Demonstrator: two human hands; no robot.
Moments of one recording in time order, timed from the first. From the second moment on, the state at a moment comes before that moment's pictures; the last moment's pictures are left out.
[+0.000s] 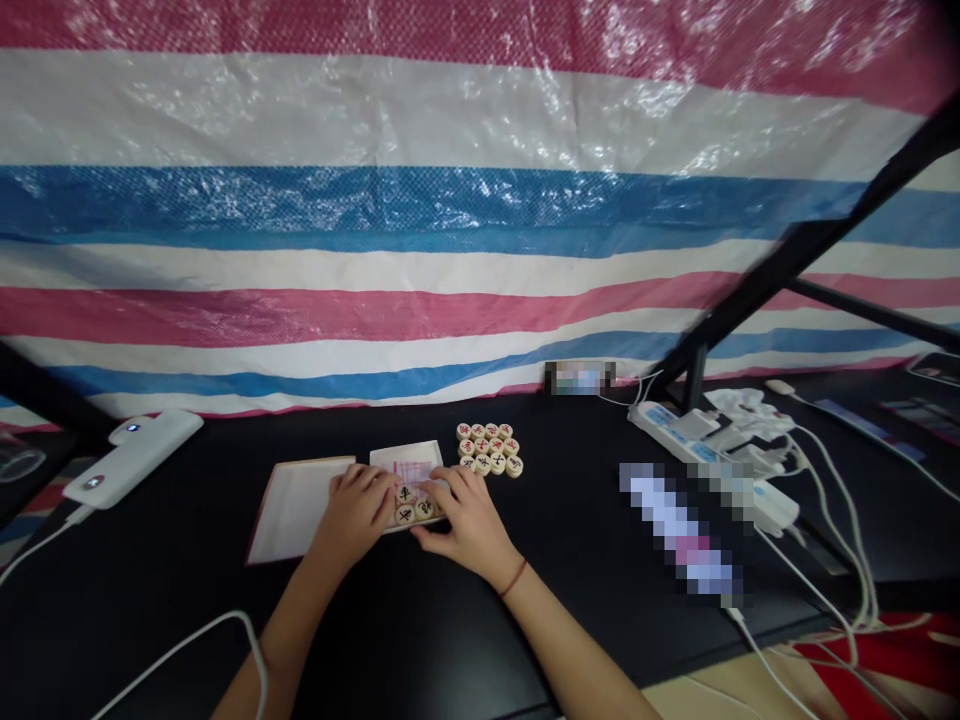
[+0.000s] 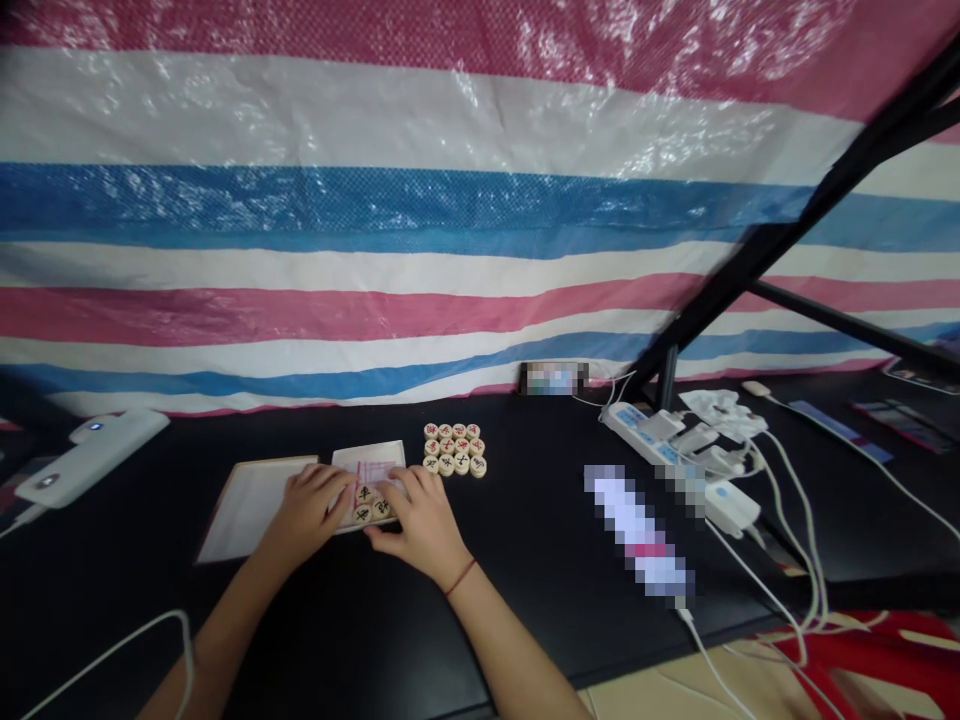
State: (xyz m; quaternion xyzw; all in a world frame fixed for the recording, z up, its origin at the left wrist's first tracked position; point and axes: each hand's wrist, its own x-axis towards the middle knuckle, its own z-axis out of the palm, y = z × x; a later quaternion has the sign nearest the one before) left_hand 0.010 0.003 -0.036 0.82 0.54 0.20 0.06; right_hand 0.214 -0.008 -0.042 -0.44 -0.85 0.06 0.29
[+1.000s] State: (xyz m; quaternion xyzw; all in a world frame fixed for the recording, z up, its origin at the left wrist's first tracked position) left_hand 0.025 -0.008 -0.021 0.81 0.56 0.14 0.11; right_hand 0.205 -0.012 -0.043 -0.46 -0.84 0.09 0.27
